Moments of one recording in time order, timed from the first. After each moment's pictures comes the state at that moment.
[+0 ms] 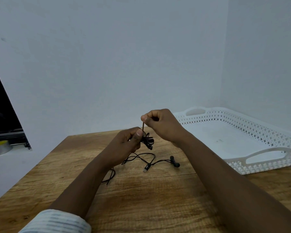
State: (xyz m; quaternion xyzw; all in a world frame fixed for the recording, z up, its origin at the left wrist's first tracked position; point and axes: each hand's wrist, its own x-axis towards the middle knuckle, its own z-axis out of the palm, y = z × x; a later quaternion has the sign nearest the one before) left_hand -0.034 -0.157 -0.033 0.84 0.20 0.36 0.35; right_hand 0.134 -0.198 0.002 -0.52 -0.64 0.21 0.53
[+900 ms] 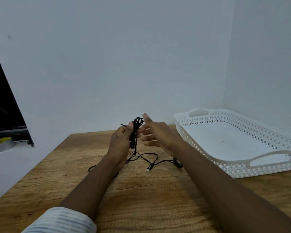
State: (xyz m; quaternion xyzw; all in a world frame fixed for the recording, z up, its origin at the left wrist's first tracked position) left_hand -0.023 -0.148 -0.043 0.57 0.34 0.53 0.53; right_hand 0.110 -0.190 -0.015 -0.53 -0.50 0.44 0.53
